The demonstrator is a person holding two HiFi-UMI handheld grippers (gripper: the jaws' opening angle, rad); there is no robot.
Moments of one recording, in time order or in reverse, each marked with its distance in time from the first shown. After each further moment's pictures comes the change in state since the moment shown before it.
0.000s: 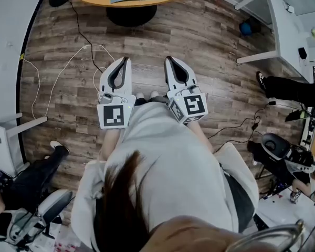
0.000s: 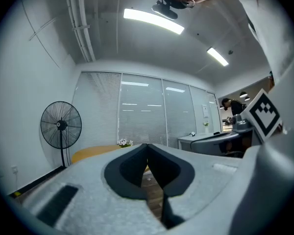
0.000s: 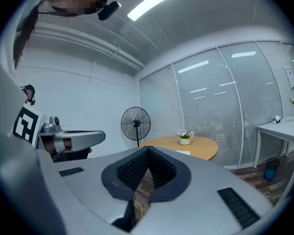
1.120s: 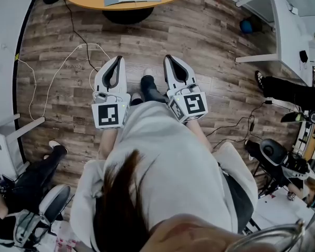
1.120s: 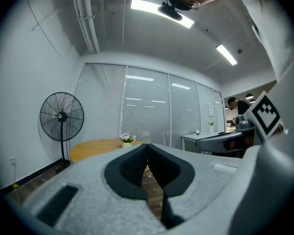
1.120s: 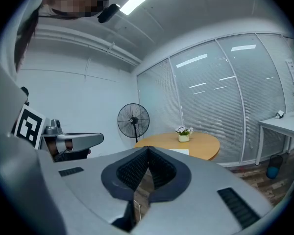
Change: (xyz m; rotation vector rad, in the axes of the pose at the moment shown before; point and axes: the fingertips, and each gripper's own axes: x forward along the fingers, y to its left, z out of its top) left arm 0.076 0.041 -0.024 -0.041 0.044 0.027; right arm 0.070 -0.049 -0.005 0.024 0.046 0.018
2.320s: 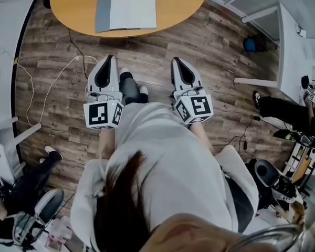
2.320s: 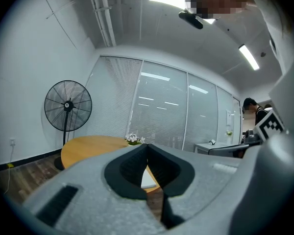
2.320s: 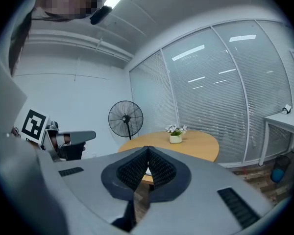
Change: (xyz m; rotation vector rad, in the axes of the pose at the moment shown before) left arm 0.180 0.048 0.007 -0.145 -0.008 0.123; right arm 0.125 -0.161 0.025 0.039 0.045 0.006
